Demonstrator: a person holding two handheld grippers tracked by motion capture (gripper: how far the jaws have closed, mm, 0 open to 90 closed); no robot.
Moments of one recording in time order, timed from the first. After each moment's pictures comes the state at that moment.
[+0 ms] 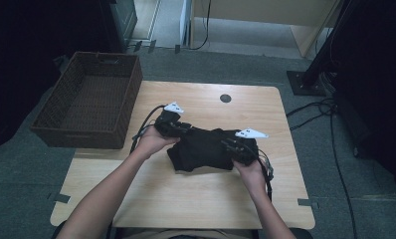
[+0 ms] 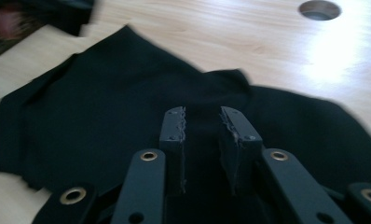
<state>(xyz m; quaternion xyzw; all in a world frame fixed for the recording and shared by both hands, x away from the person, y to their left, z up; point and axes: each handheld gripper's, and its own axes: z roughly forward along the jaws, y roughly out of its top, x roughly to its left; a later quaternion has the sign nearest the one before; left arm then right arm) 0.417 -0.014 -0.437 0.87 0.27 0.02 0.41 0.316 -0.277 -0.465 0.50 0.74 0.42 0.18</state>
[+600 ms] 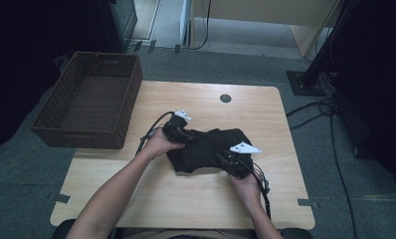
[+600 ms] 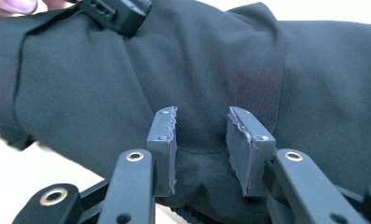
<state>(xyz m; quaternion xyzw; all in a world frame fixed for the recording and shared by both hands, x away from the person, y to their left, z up) 0.429 -0.024 -0.484 0.89 0.28 -0.02 0.36 0.295 -0.267 -0.505 0.49 0.75 0.41 0.18</state>
